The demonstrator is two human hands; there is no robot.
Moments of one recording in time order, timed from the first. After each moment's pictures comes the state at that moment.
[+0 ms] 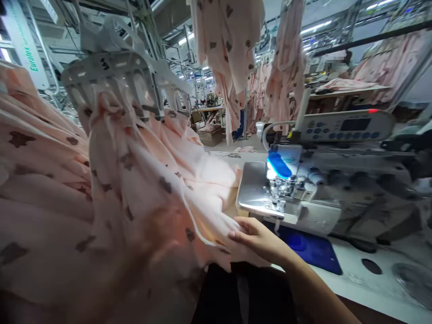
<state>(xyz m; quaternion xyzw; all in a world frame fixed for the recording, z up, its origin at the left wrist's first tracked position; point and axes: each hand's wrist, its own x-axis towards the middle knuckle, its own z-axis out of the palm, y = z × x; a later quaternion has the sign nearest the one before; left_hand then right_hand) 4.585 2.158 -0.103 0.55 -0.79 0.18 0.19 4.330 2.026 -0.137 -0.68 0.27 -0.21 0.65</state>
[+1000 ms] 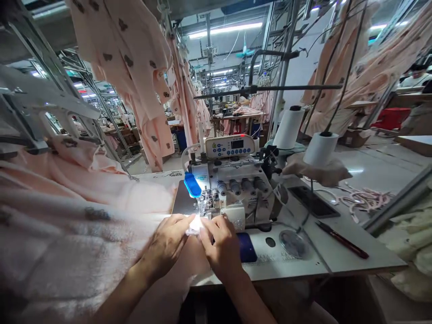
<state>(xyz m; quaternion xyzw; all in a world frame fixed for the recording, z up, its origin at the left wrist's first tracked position) 4.451 2.008 -0.110 0.43 -0.87 0.03 0.24 4.279 2.013 -0.152 -0.71 0.50 -0.50 0.06</state>
